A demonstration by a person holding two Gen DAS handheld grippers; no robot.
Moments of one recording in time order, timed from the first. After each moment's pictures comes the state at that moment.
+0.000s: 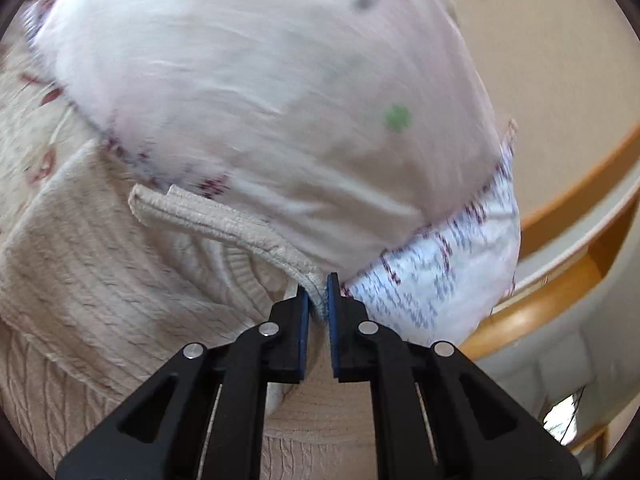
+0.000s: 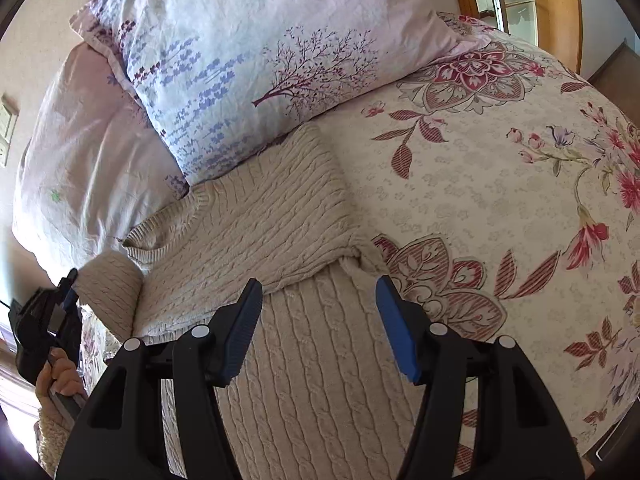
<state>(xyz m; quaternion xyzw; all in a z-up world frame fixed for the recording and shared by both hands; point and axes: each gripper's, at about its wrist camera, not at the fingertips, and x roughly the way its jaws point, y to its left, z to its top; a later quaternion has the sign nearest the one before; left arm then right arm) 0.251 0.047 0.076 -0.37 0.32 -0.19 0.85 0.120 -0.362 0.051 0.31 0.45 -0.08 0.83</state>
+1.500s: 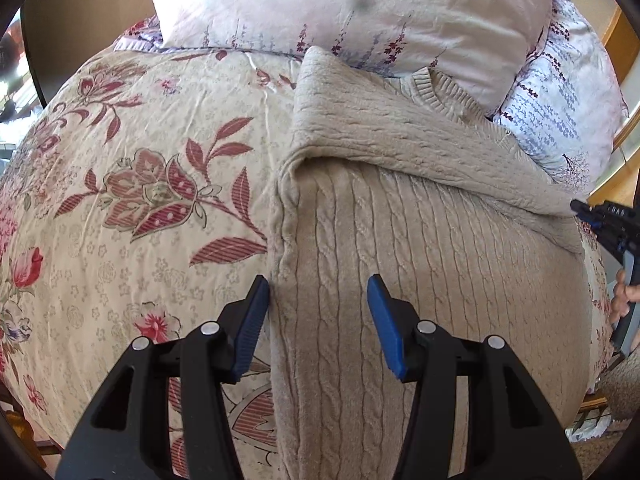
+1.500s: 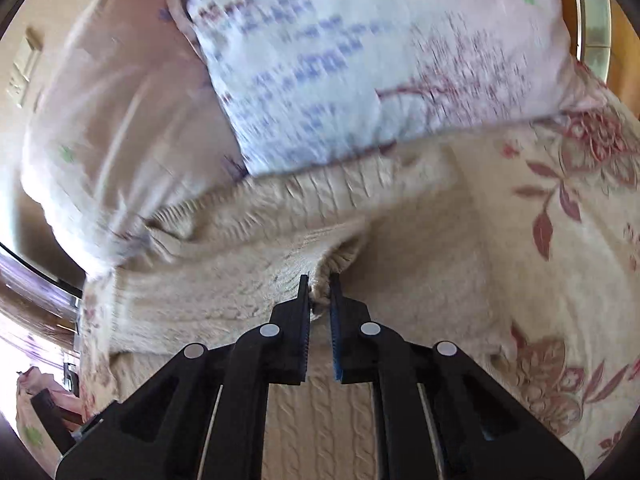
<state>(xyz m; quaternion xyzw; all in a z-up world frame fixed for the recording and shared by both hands) 0.114 0.129 0.011 -0.11 0.49 -0.04 0.86 0.217 -0.311 0.049 0.23 0.49 0.01 0.84</state>
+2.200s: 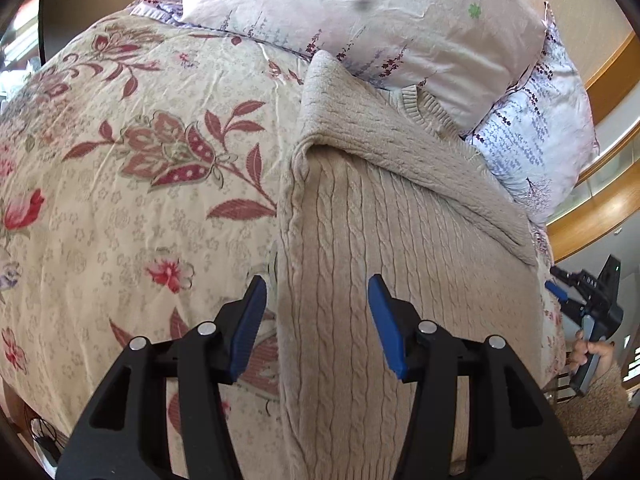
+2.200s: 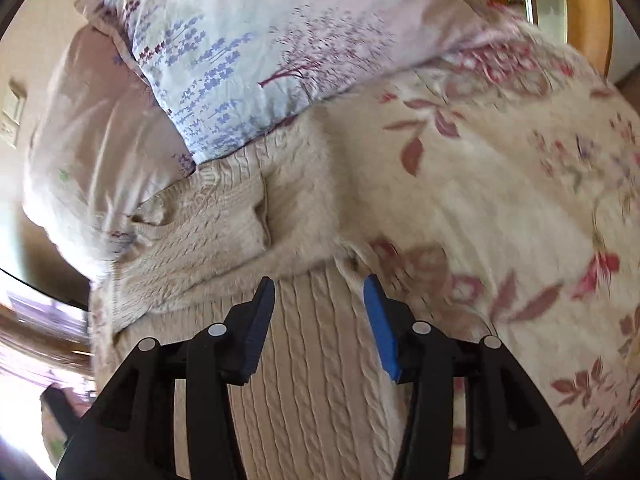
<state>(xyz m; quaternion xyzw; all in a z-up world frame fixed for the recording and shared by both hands) 0.081 0.160 0.018 -0.21 0.48 -0.09 0.85 0.123 -0.387 0.037 0.31 0.50 -0.01 0.81</state>
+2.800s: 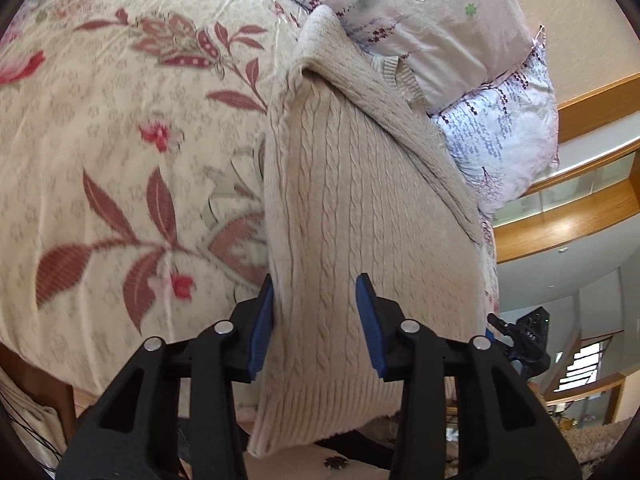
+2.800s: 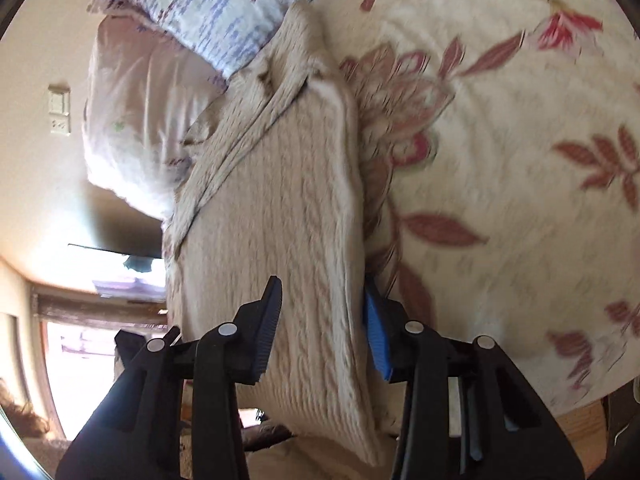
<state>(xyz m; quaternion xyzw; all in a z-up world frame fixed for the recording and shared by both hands) 0.031 0.167 -0.005 -0.32 0.51 -0.16 0.78 0.020 -0.386 -0.004 0.43 0.54 0.12 0.72</state>
